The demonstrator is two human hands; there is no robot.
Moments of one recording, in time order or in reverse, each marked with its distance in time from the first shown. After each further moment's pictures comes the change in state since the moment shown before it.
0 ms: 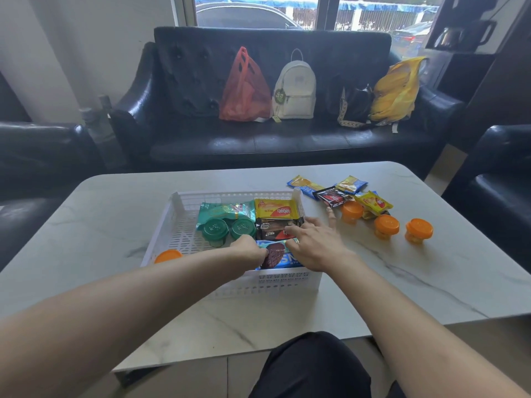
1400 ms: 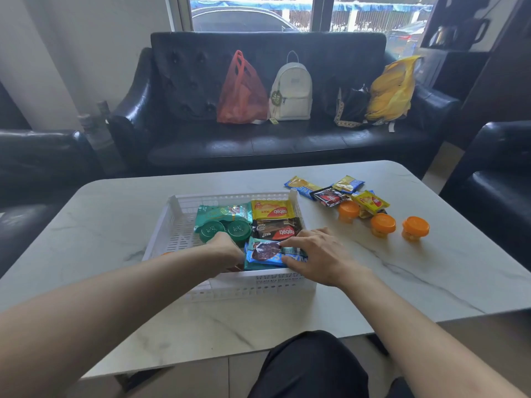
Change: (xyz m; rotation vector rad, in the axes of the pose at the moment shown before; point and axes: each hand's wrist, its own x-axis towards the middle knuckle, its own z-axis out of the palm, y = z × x) left_hand -0.006 -0.015 -0.031 -0.135 0.001 -0.088; right_hand -0.031 0.015 0.006 0.197 0.162 -0.197
